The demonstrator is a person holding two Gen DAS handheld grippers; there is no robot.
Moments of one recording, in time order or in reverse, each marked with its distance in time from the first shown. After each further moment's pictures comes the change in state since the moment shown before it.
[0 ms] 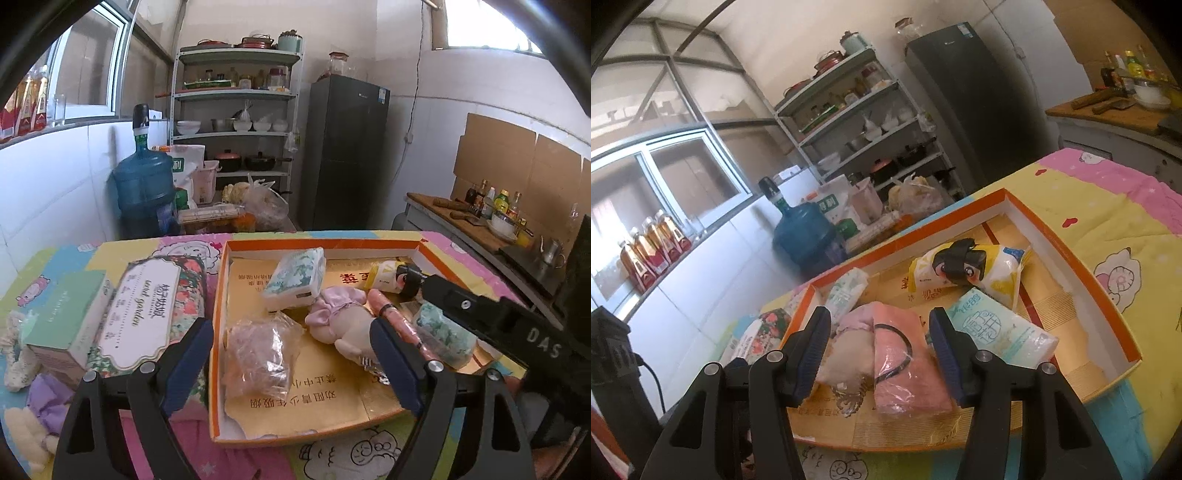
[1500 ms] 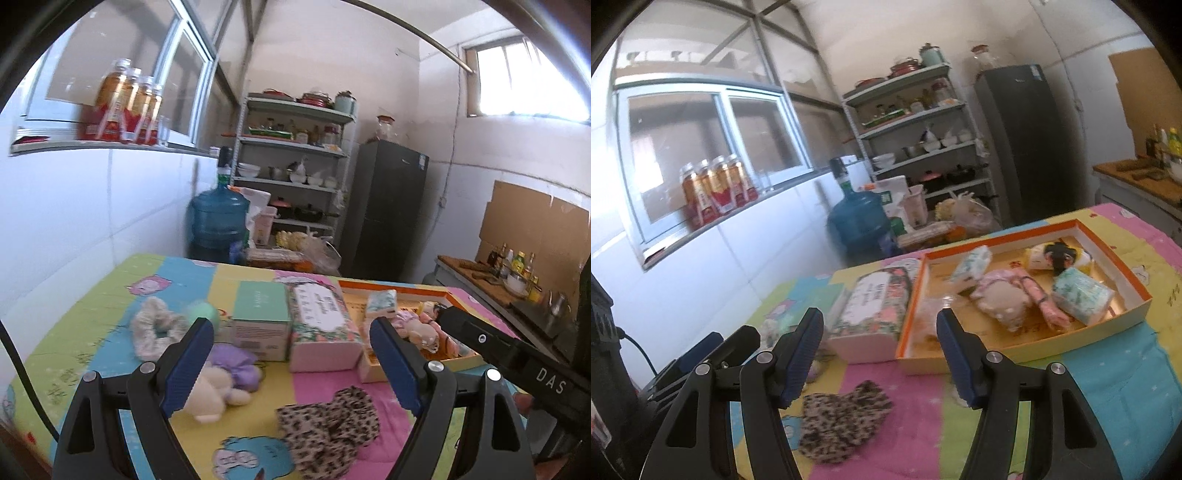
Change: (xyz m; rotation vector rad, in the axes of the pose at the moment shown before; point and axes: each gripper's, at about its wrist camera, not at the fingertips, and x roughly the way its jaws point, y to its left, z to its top) left arm -0.175 0.123 -0.042 -0.135 -0.217 0.118; right arm -0.079 0.175 -0.079 -0.265 -0.035 0.064
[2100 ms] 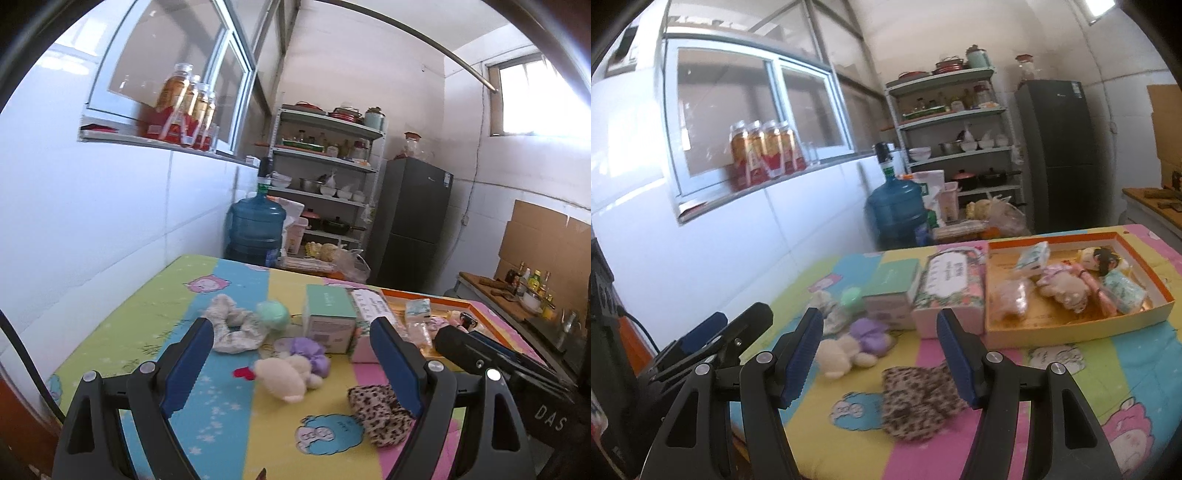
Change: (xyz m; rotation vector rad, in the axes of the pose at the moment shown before) left arm -0.053 0.069 -0.011 -0.063 -0.043 0.081; right arm -0.003 0.095 -0.032 -0.124 0.039 0.062
